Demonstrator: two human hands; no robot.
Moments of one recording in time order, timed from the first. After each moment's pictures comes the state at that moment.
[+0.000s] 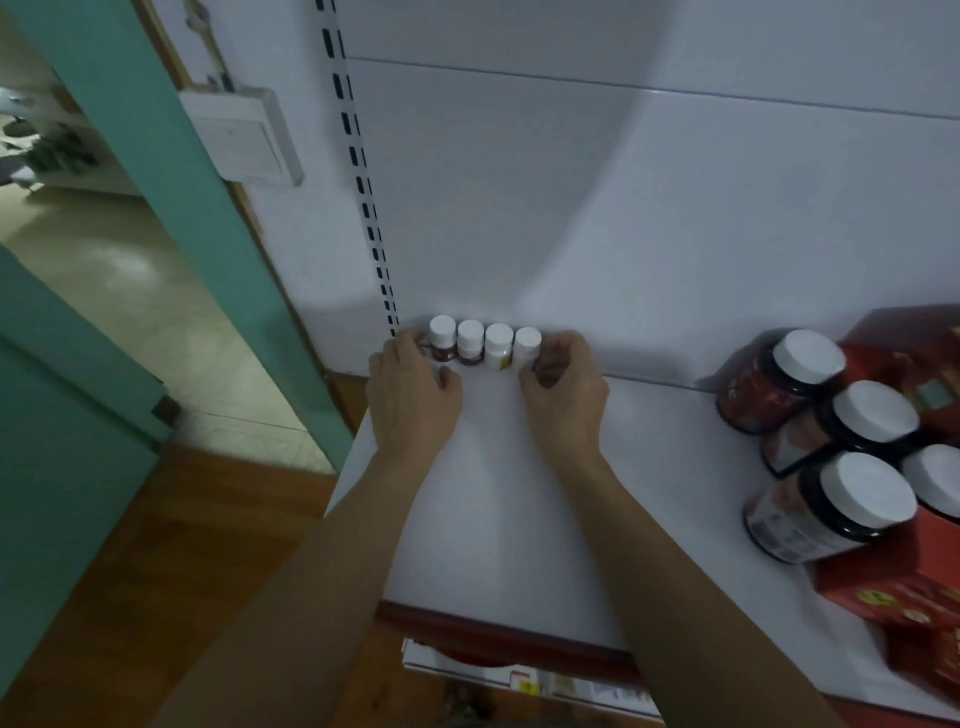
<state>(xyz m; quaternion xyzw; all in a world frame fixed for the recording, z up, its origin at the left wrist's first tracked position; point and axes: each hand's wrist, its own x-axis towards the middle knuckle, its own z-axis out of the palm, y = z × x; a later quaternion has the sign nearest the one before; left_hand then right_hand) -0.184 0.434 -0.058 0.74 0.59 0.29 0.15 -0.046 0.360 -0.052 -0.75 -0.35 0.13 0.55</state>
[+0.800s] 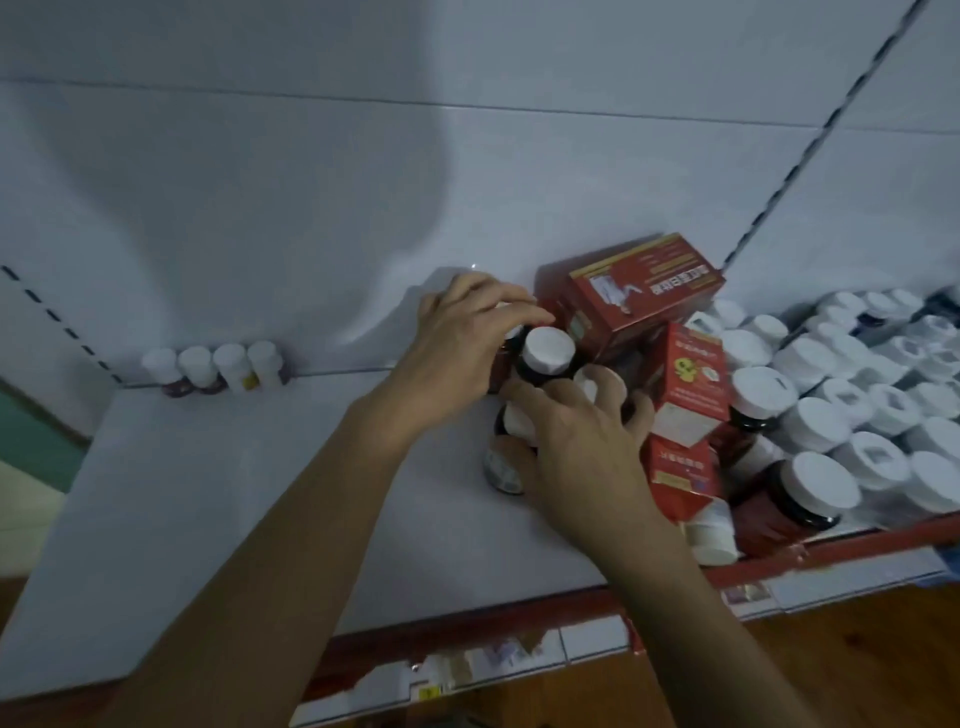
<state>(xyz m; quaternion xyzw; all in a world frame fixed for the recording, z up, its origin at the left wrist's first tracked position) 0.021 0.301 0.041 0.94 0.07 0.28 0.20 0.055 0.126 0.064 -0.90 -0.43 0.03 0.08</state>
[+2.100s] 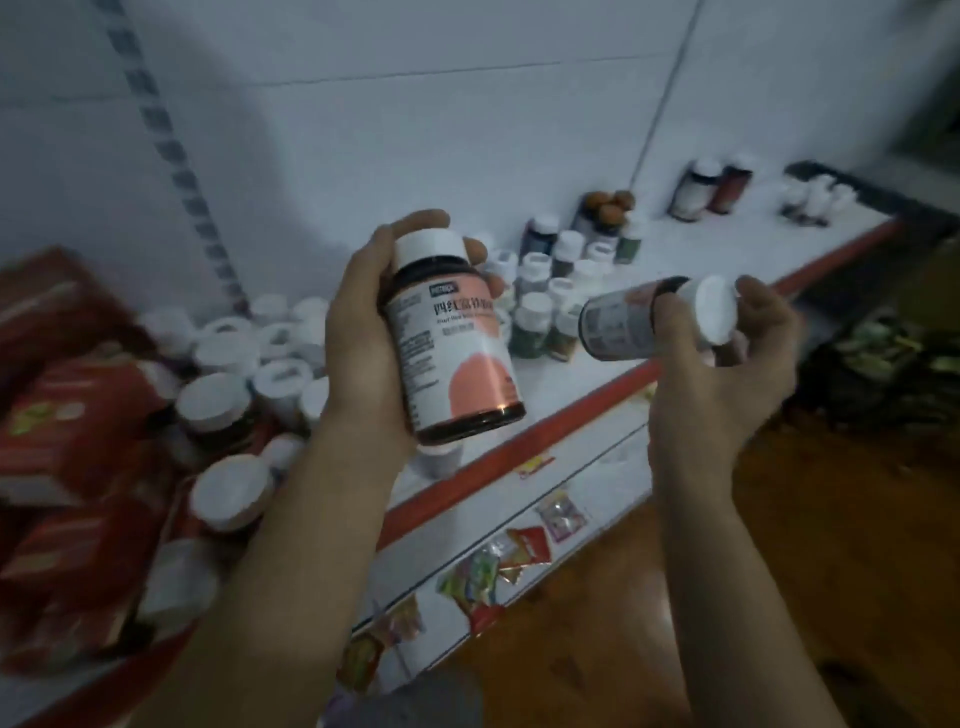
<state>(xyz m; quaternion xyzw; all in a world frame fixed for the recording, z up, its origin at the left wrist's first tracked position) 0.272 -0.079 0.118 0.35 0.00 0.19 0.92 0.344 -0.262 0.079 -0.63 -0.05 -0.33 0.70</state>
